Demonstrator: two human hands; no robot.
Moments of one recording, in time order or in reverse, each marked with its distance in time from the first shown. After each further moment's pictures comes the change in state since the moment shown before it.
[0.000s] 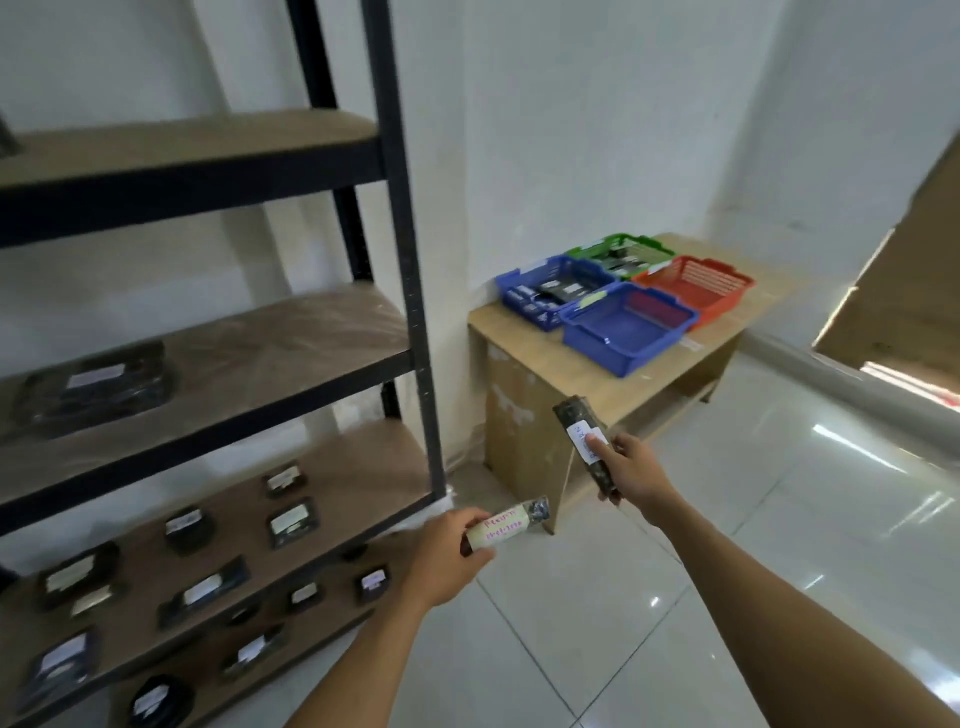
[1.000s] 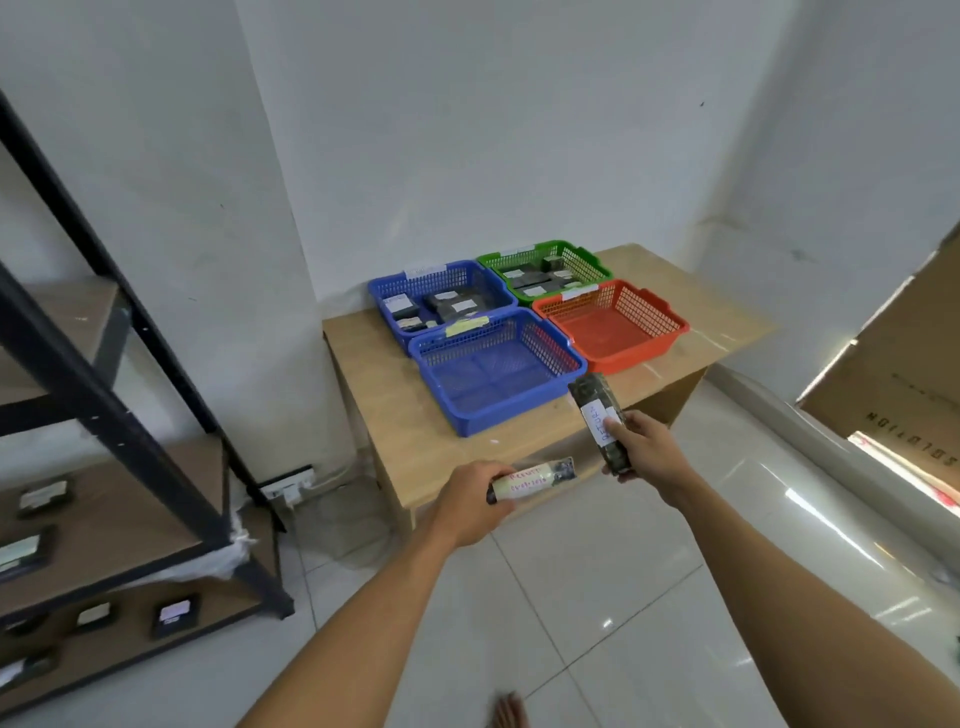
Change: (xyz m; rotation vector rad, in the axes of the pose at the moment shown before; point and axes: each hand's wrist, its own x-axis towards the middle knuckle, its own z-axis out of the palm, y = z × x) left_hand 0.406 0.280 0.285 -0.039 0.074 0.014; right_hand 0.357 0.066 -0.415 -0.048 -0.139 -0.005
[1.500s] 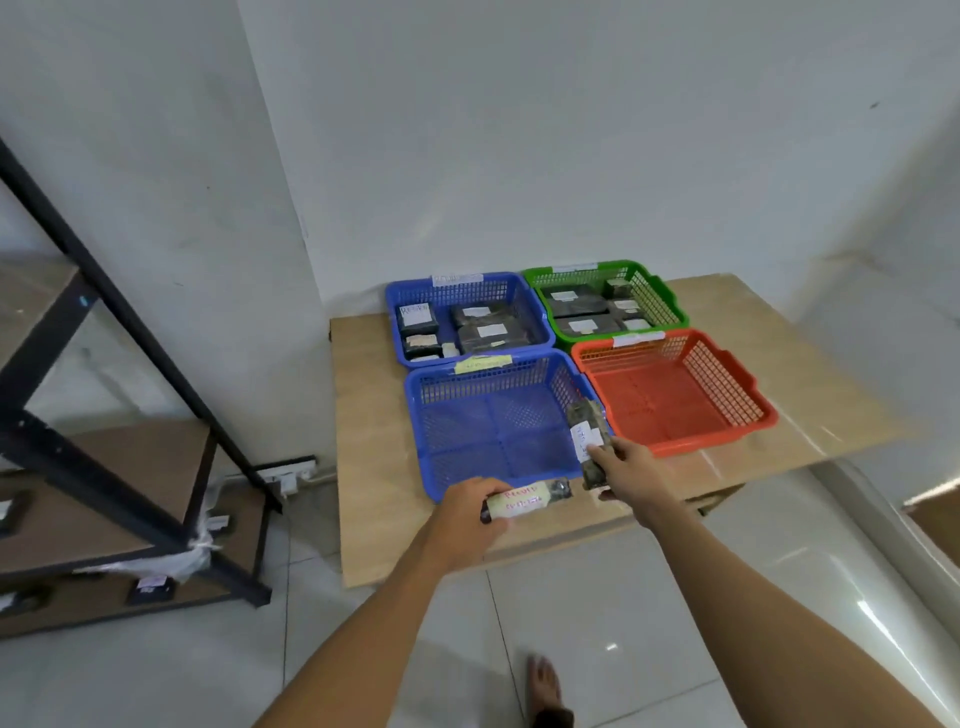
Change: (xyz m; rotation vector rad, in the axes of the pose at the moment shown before) left_hand 0.181 -0.020 0.013 -0.069 0.110 -0.209; right_hand 0.266 0.000 0.011 -0.109 -0.138 0.052
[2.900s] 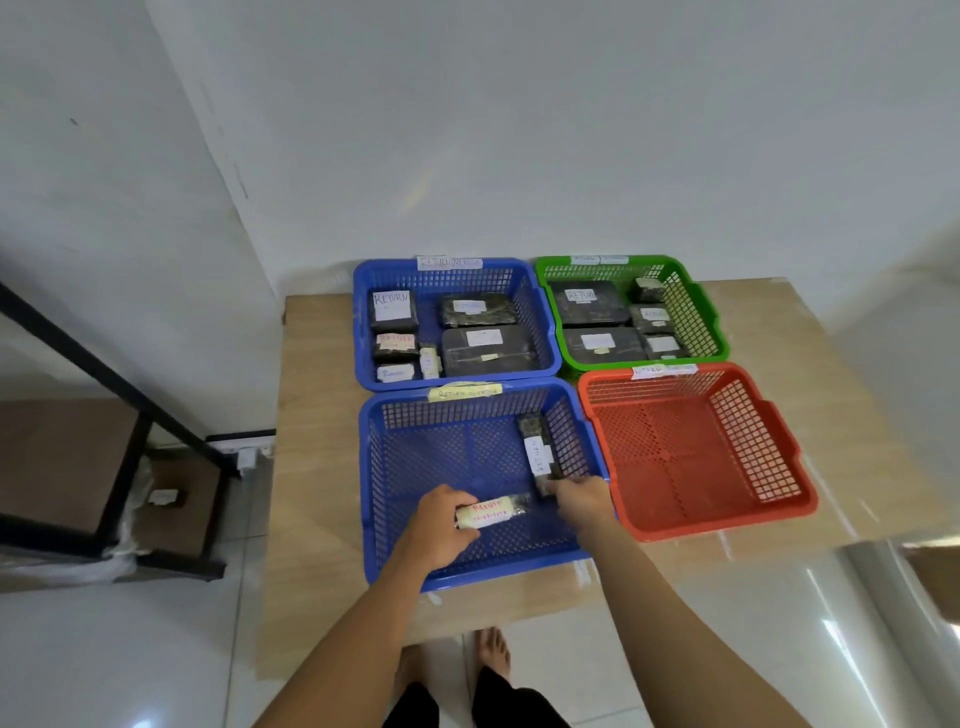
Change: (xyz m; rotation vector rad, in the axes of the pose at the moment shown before) left_hand 0.157 -0.066 0.026 0.000 -0.069 -0.328; right_hand 0.158 0.010 0.059 -0.040 0.064 0.422
